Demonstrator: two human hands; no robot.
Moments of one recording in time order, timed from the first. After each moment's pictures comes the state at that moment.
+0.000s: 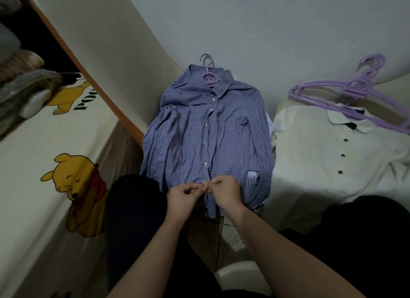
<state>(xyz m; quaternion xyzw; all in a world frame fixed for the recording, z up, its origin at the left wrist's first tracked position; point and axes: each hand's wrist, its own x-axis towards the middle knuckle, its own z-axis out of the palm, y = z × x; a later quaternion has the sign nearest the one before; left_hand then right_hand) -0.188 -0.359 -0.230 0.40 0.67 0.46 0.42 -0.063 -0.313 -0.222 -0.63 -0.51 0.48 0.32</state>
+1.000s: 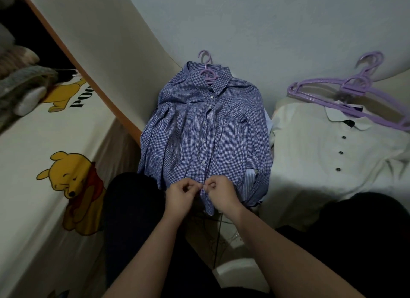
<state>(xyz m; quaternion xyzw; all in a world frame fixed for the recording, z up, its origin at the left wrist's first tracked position) -0.194 -0.353 -0.240 0.47 0.70 0.40 0.35 -0.057 -0.317 -0.227 -0.59 -0.62 0.47 0.24</state>
